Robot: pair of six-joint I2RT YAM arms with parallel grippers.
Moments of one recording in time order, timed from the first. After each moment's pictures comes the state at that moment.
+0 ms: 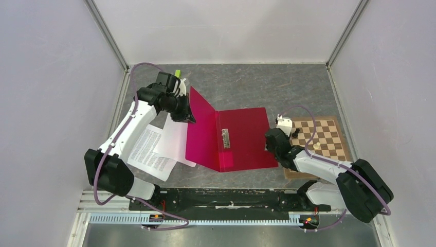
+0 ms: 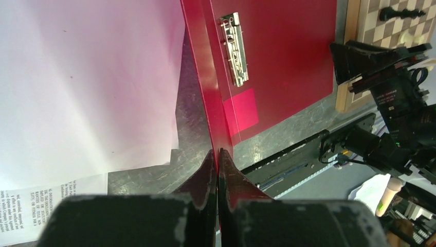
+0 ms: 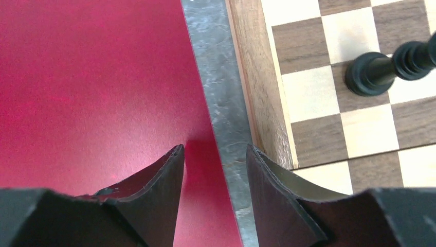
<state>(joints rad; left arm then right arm) -0.31 1.45 1.36 -0.97 0.37 -0.34 0.61 1.23 0.40 0.00 0.54 0.56</state>
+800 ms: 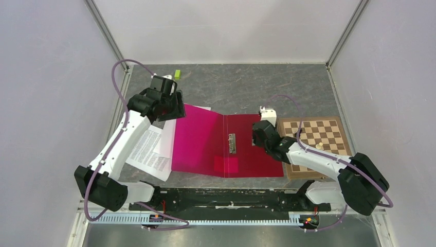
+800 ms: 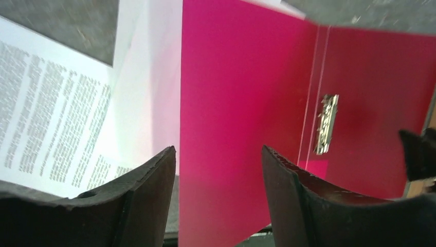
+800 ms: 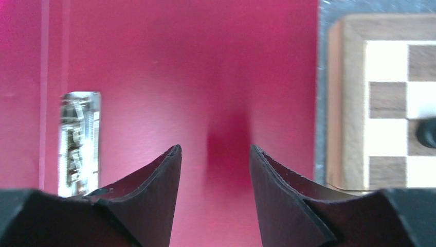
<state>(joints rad) -0.35 1.31 1.28 -0.95 -0.09 -0.43 0.72 1.26 0.59 -0.15 0.53 0.49</state>
